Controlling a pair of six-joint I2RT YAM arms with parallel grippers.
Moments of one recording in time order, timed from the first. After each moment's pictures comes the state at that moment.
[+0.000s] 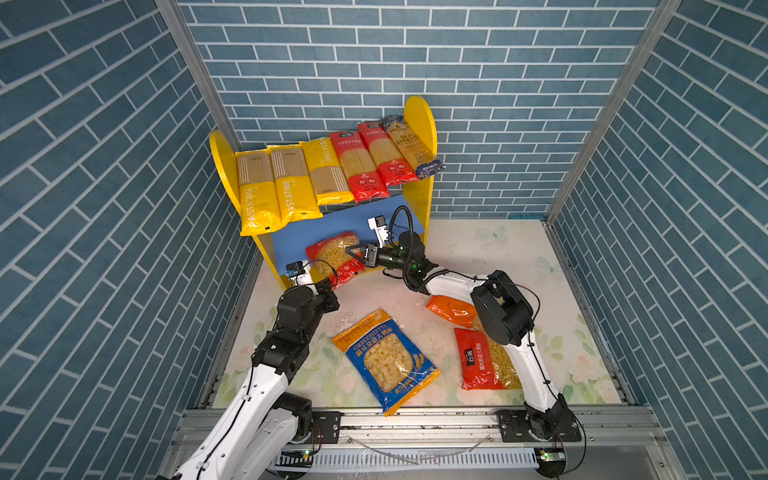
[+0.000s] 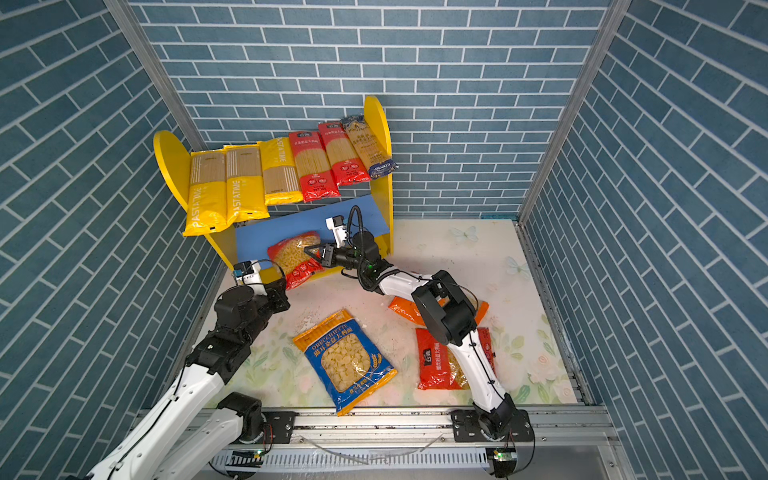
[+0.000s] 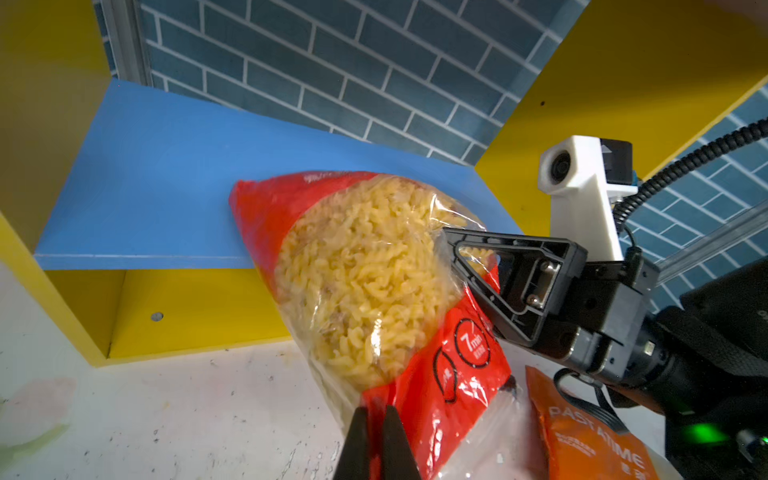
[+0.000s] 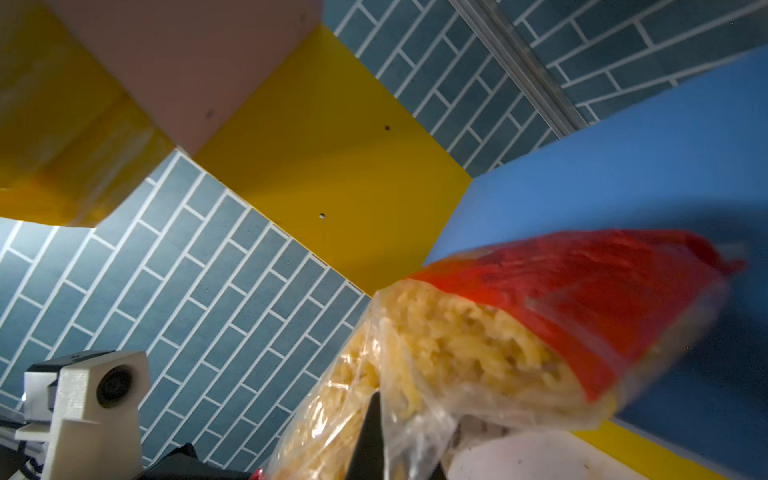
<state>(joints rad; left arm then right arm) -0.28 0.76 0.54 -0.12 -0.12 -0.51 0.80 2.30 1.66 0.70 -0.63 0.88</state>
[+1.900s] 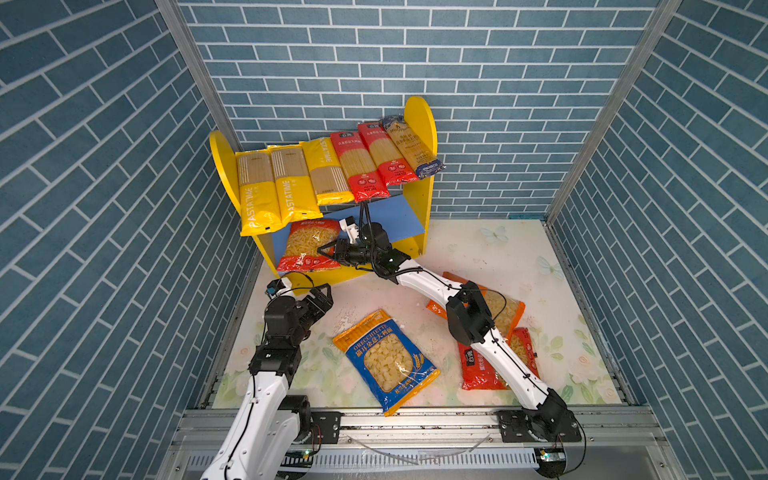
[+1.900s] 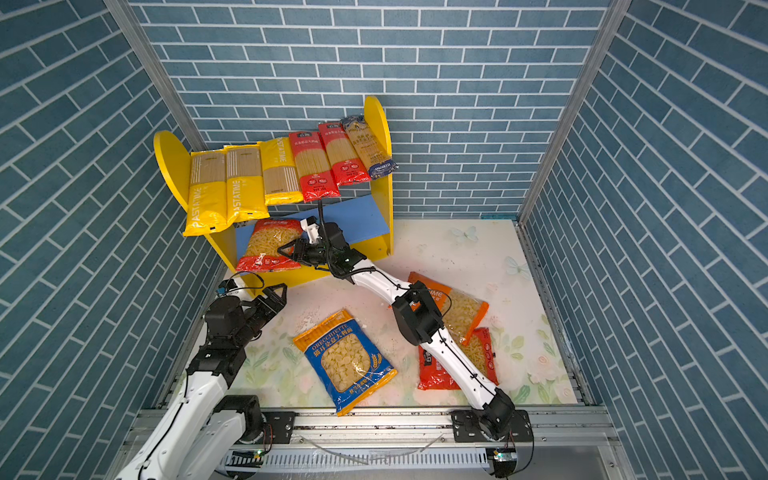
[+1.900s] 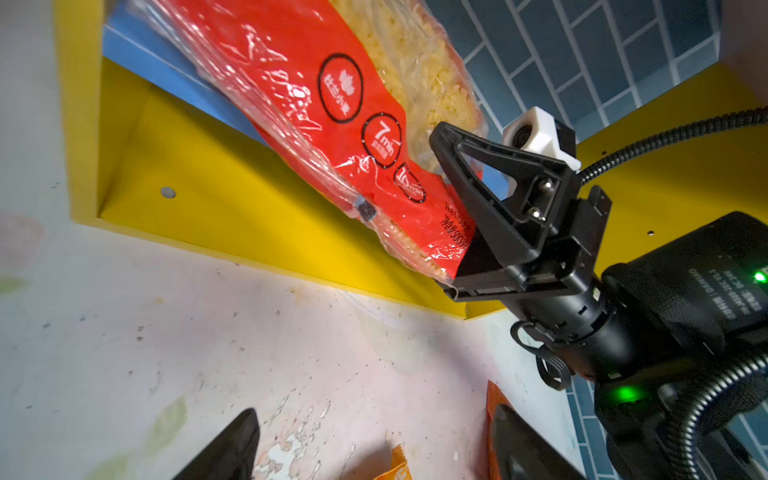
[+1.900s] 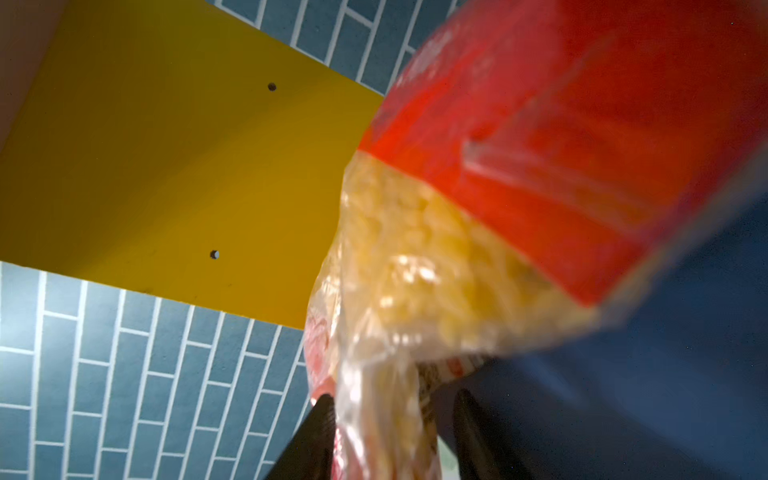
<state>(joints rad) -0.03 0.75 0.38 0.00 0.18 -0.82 0.88 2.65 2.36 0.13 -0.61 1.04</state>
